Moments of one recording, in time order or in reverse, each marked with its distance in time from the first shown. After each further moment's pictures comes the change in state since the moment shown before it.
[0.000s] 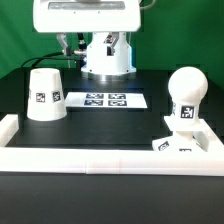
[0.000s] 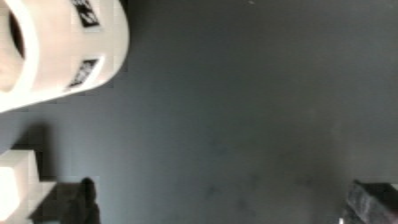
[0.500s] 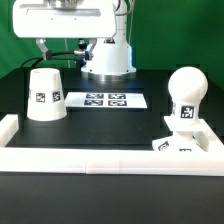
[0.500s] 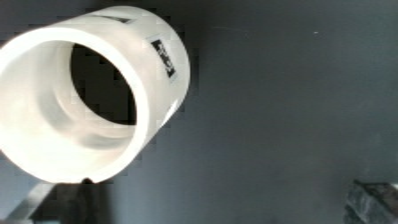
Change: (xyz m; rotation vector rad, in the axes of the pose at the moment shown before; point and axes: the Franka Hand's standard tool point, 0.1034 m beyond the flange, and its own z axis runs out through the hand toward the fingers) arm -0.011 0.028 0.008 -0.005 -0.013 0.049
